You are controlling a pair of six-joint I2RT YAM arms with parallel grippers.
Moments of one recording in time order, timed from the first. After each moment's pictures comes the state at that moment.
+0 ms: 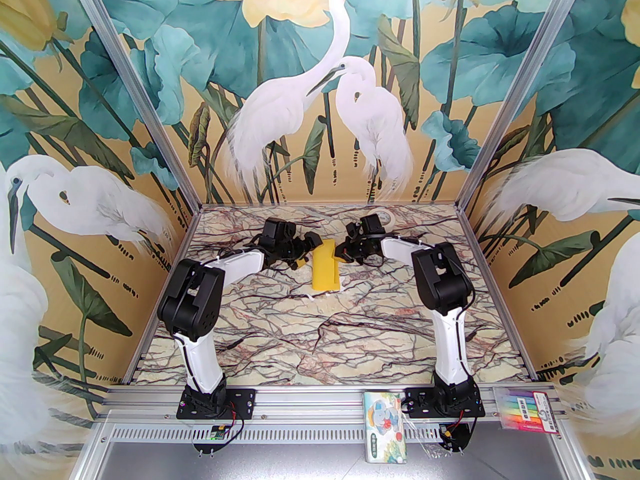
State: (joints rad) left arm -0.35 1.90 1.24 -0.09 0.54 -0.92; right arm 0.33 2.19 1.49 -0.26 -0.77 0.65
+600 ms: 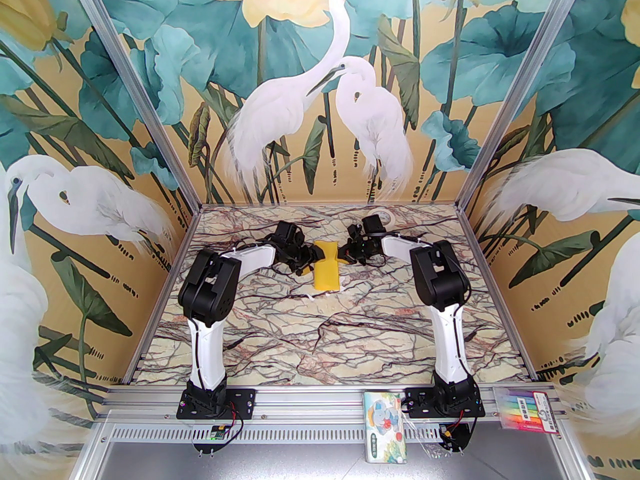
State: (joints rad) left arm -0.38 2.08 1.38 -0.29 0.56 -0.80; right arm 0.32 2.26 1.55 -0.33 -0.77 0.58
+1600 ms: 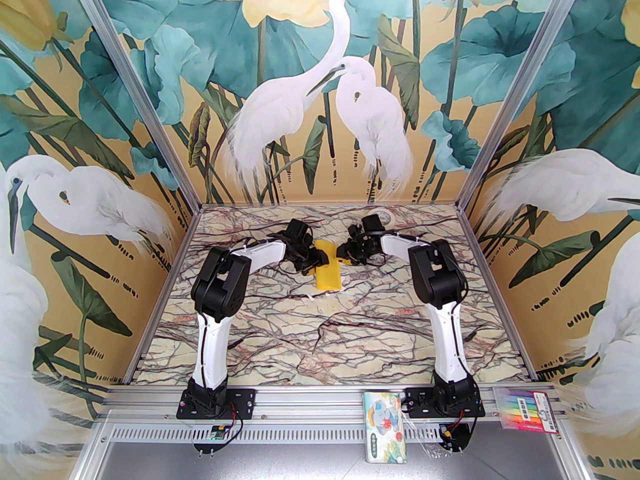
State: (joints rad) left arm -0.44 2.16 1.52 -0.47 0.48 -0.72; right arm 0.30 2.27 1.58 -0.36 -0.73 0.55
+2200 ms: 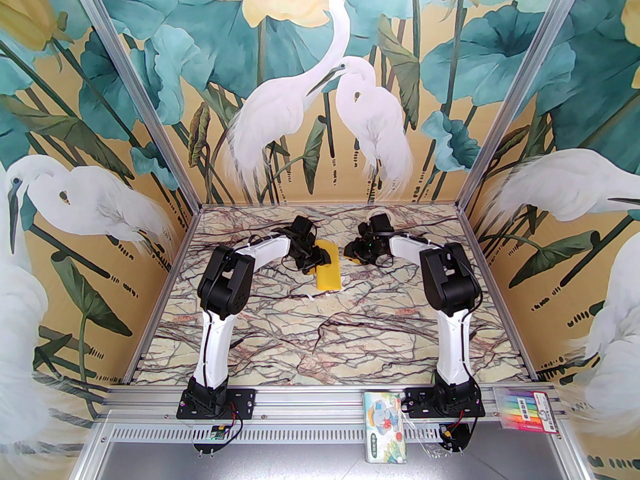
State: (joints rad) left arm -0.46 2.22 1.66 -0.63 0.44 -0.68; right arm 0.28 2.14 1.46 -0.33 -0.60 0.55
